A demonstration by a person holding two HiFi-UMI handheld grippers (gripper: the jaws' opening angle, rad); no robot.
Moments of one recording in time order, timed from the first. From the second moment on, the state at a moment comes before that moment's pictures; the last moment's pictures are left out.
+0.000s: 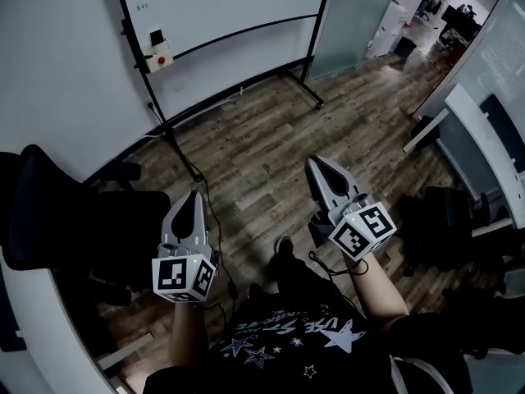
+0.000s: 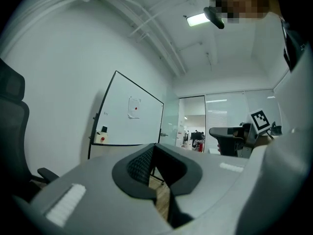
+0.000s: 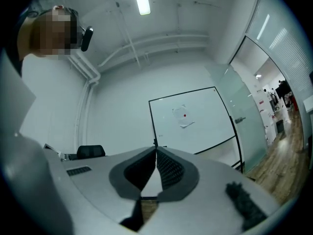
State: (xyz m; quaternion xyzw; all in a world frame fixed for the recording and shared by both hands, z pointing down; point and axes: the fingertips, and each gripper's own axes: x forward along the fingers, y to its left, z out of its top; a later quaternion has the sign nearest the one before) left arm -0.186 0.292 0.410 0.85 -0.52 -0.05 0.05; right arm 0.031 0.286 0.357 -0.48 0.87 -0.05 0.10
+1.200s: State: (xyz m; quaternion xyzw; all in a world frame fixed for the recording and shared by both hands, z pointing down) left arm -0.070 0.012 0.375 0.83 -0.55 -0.05 0.02; right arm 0.147 -0.030 0.359 -0.44 0.88 -0.08 0.17
